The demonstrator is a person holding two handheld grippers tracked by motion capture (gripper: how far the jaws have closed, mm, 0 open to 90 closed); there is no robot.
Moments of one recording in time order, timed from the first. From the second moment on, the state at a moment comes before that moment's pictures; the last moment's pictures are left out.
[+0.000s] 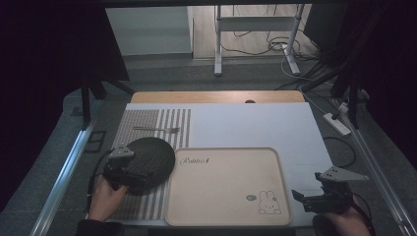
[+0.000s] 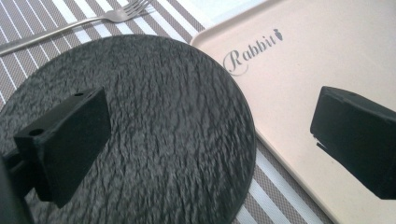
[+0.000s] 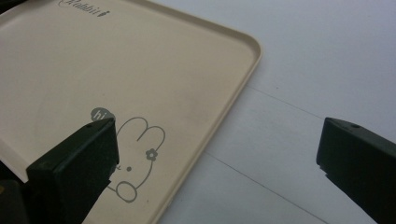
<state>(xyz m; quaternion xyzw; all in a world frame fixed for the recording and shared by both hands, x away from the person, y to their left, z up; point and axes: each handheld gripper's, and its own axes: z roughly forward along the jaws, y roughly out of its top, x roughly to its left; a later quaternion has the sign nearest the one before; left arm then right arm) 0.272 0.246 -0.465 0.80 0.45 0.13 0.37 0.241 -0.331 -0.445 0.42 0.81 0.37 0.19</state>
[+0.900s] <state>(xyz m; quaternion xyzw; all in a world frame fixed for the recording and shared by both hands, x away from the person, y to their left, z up) 0.355 0.258 -0.474 0.79 0.50 0.12 0.33 0.242 -0.331 -0.445 0.42 0.81 0.37 0.18</state>
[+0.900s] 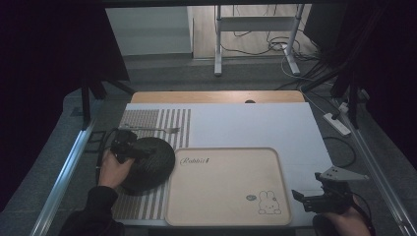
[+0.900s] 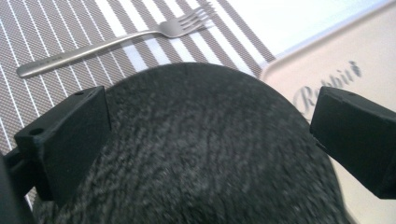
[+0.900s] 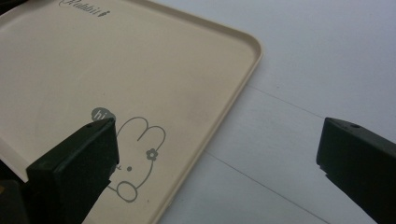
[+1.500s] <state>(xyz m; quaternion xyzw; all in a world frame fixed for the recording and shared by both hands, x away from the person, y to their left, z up) 0.410 0.269 -0.485 0.78 0.53 0.11 0.31 0.242 -0.332 -0.445 0.42 0.81 0.37 0.18</state>
